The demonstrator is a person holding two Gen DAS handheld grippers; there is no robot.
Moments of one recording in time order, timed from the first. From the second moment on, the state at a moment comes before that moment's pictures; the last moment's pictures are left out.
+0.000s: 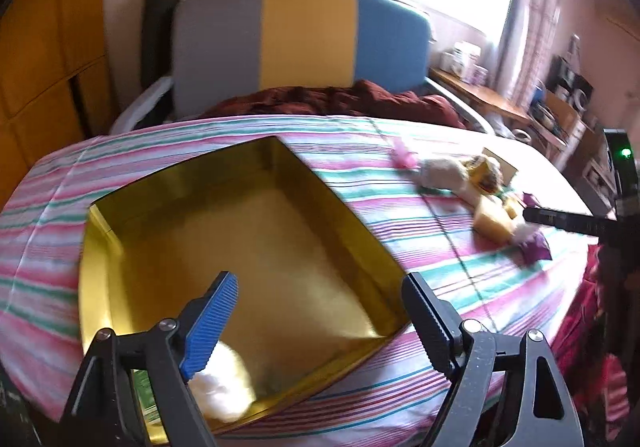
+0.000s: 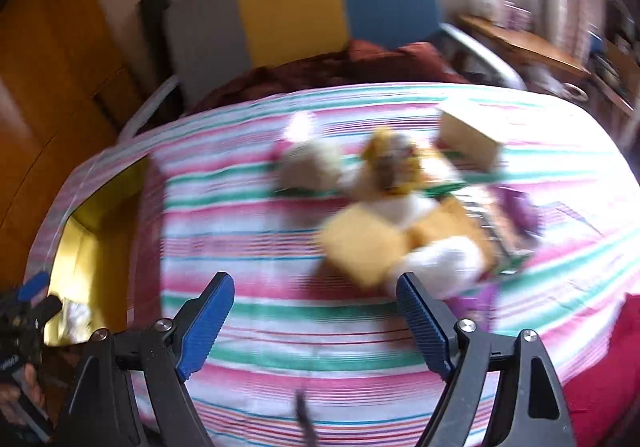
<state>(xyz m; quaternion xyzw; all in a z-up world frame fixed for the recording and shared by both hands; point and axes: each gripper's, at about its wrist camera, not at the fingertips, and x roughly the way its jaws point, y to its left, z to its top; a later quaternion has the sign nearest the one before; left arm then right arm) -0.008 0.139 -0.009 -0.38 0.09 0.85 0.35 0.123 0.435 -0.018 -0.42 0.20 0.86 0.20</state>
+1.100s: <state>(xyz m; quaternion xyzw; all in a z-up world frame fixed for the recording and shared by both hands) 0.039 0.417 -0.065 -0.35 0.28 0.72 0.52 0.200 0.540 -0.032 -0.25 0.46 0.83 0.20</state>
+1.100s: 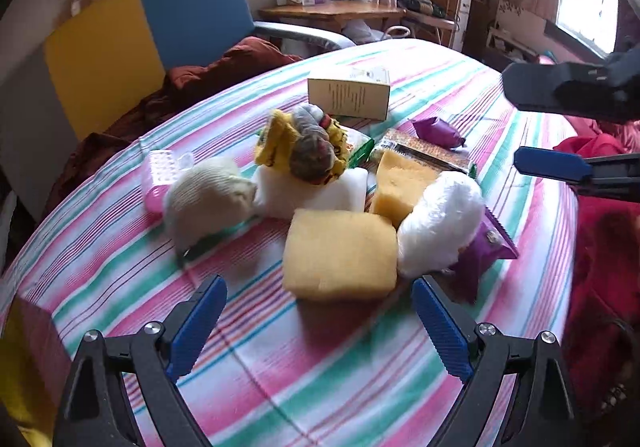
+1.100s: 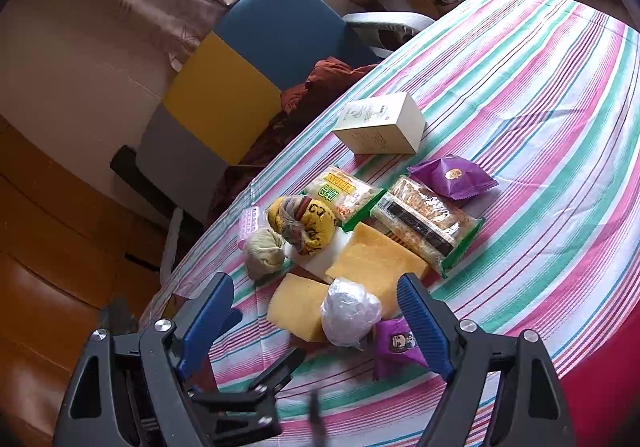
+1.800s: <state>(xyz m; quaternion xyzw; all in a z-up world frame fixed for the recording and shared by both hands) 0.029 0.356 -0.084 -0.42 0.20 0.70 0.53 0.188 0.538 -0.040 -0.30 0.45 0.82 0.20</state>
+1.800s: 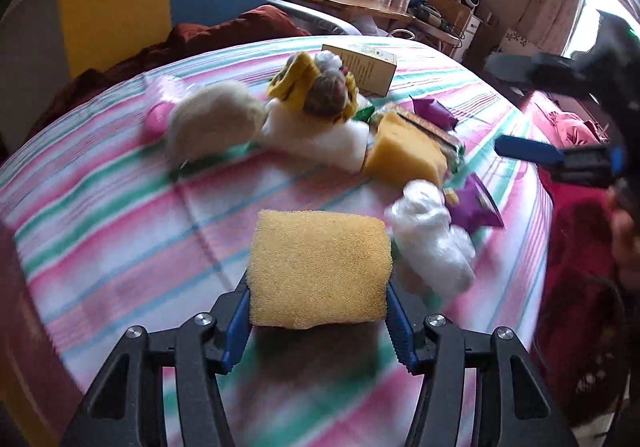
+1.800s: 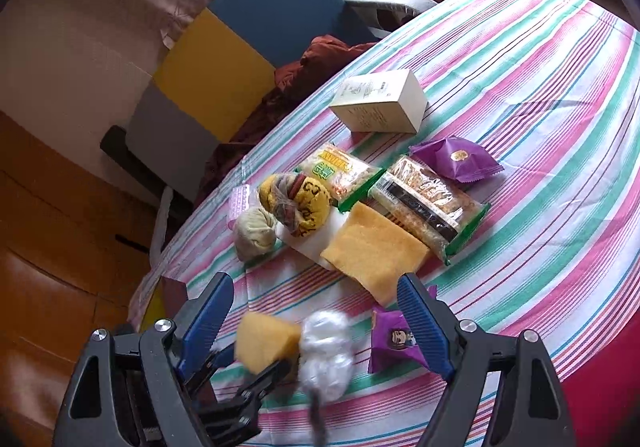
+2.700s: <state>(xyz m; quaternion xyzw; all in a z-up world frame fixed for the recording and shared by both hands) 0.055 0.298 -0.071 -0.40 0.19 0.73 0.52 0.120 0.475 -0.052 -0.47 0.27 0.82 0.16</state>
